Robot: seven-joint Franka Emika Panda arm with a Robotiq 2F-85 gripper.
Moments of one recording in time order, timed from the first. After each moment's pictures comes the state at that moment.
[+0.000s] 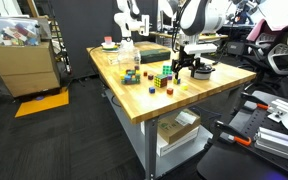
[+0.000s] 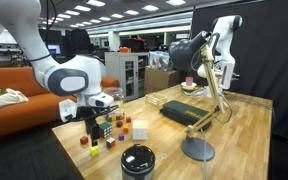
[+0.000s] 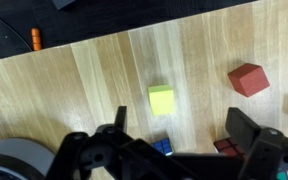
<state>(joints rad) -0.02 0.30 -0.05 -2.50 0.10 2.76 0.26</state>
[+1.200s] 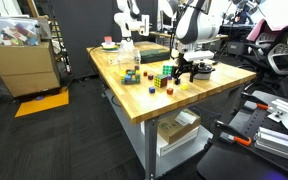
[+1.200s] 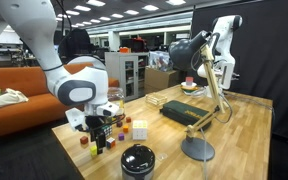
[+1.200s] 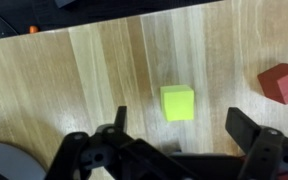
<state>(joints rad) -0.04 0.44 -0.06 -2.41 0.15 2.77 0.14</state>
